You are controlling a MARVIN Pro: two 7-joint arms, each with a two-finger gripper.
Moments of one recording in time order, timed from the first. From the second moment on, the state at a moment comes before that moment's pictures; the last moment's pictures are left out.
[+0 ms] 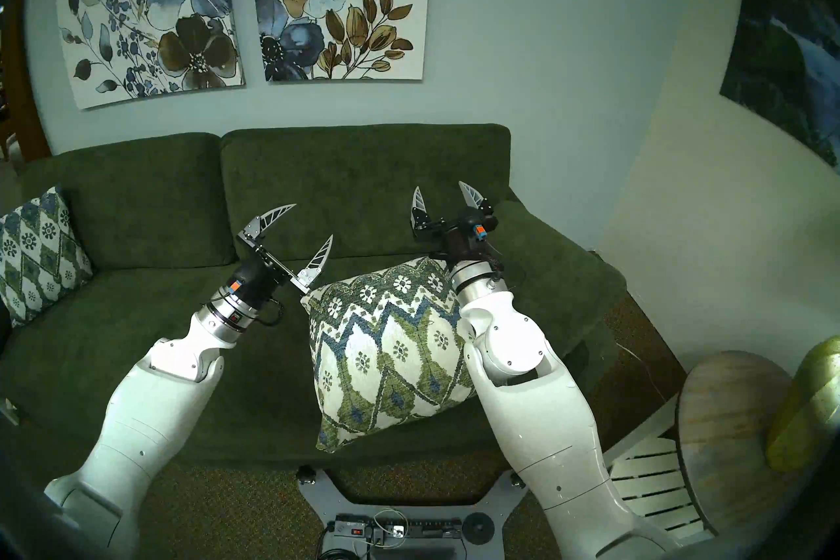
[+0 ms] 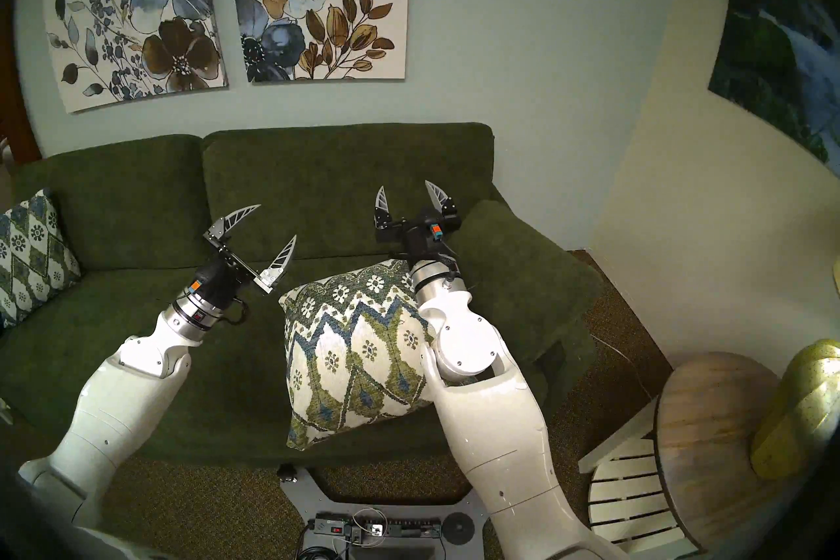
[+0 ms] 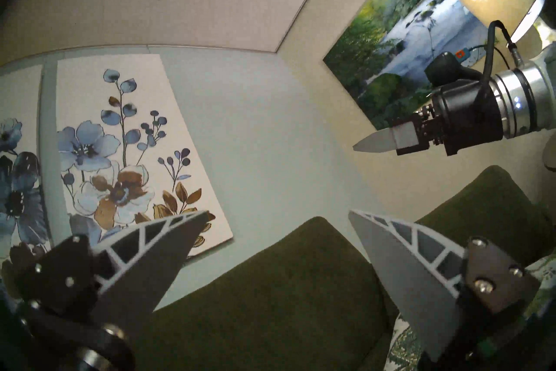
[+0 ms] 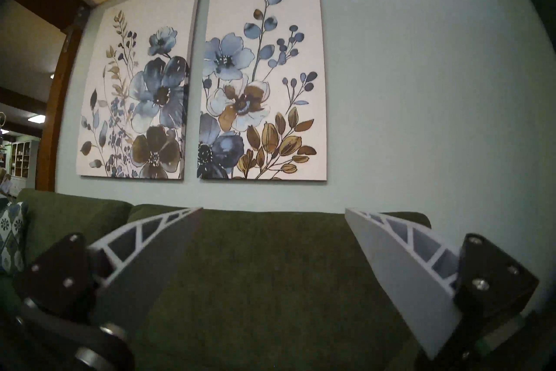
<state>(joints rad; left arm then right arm) 1.58 -0.98 -1.46 -1.38 -0.33 -0.95 -0.45 -1.56 -1.57 1.28 -1.65 0.01 -0.29 0.02</state>
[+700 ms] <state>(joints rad) 1.70 -1.04 -1.32 -1.23 -0.39 -0.79 -0.43 -1.73 -1.50 1.29 -1.43 0.05 -0.08 0.06</state>
